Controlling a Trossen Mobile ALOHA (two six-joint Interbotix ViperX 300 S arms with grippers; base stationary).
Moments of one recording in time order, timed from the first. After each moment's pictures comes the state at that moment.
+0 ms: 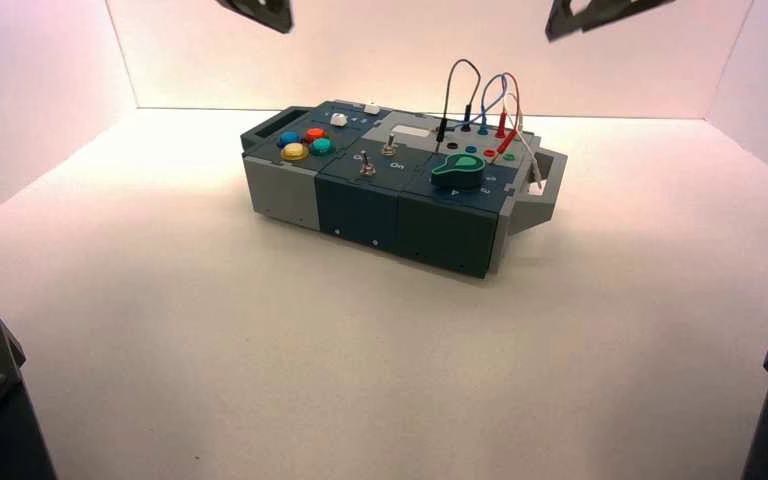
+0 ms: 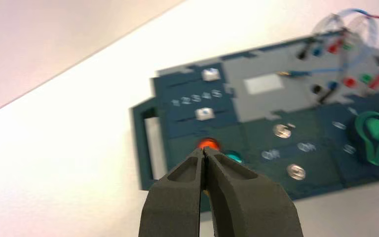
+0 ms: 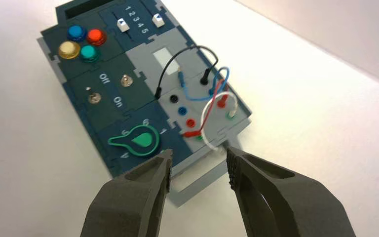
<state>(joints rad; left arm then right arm) -0.44 -0.17 0.68 -0.28 0.36 0.49 0.41 -0.59 0.93 0.08 0.46 -0.16</state>
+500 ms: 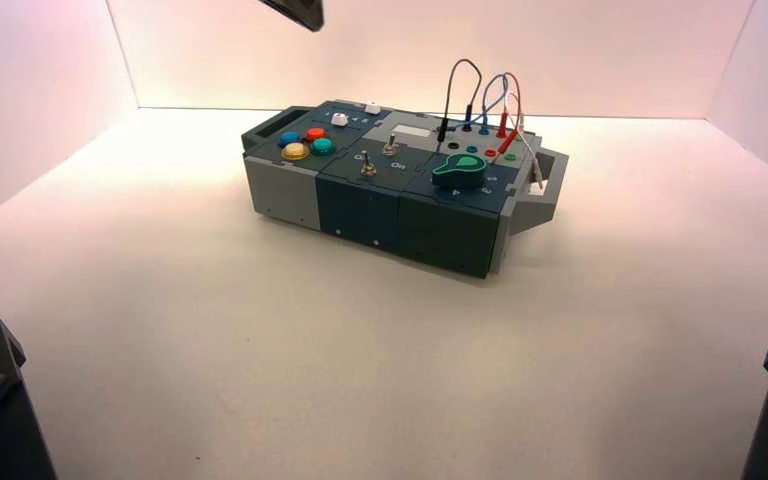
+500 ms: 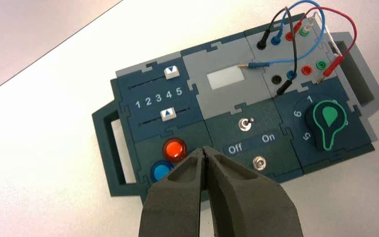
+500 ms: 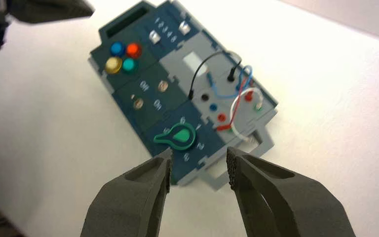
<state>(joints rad) -0.48 -0.10 0.55 -0.29 0.52 0.49 0.41 -0.64 0.82 0.20 0.71 -0.14</state>
